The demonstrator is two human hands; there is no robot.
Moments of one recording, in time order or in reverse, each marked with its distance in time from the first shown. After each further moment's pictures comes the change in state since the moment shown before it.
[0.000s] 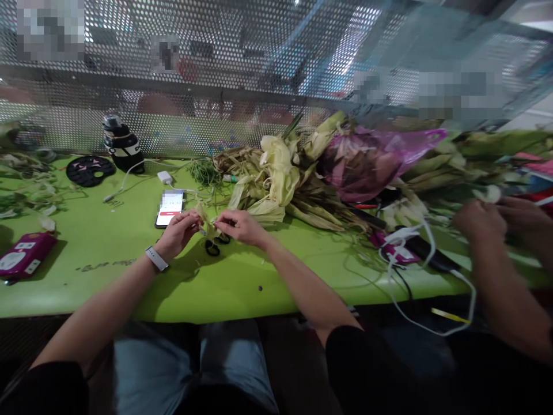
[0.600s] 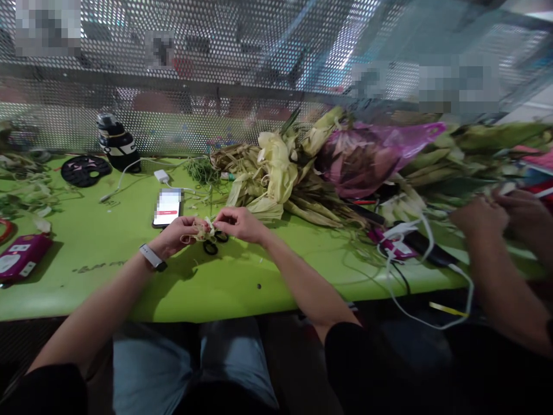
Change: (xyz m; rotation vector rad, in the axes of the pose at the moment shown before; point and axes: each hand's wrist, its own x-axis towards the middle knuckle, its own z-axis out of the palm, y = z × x) left_hand 0.002 0.011 0.000 0.203 -0.173 -0.310; right_hand -0.001 -0.007 -0.009 0.115 -0.009 0.079
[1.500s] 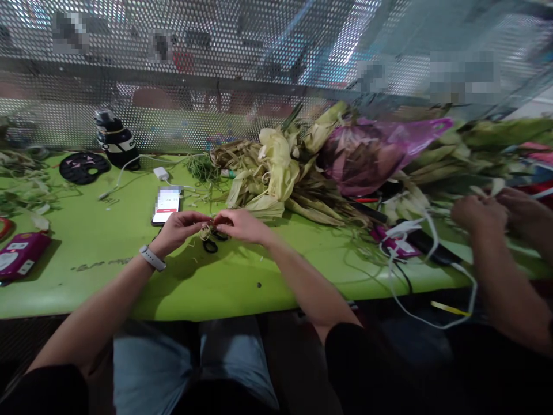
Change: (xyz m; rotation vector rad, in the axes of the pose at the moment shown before) left_hand -0.003 -0.001 0.004 0.411 0.079 0.396; right_hand -0.002 -0.008 -0.002 -0.240 -0.119 0.133
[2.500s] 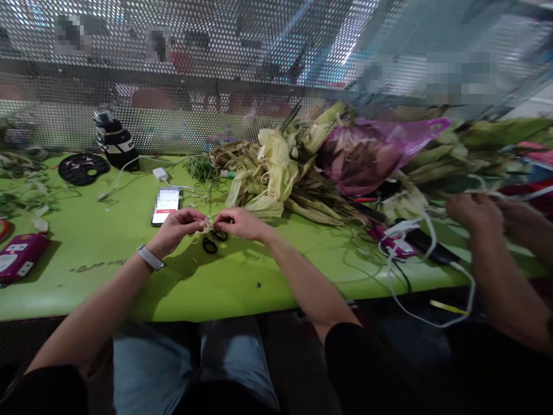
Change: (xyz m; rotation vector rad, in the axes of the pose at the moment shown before) left_hand 0.000 0.002 0.000 -0.258 0.022 -0.089; right_hand 0.006 0.006 -0.005 0.102 -0.041 0.000
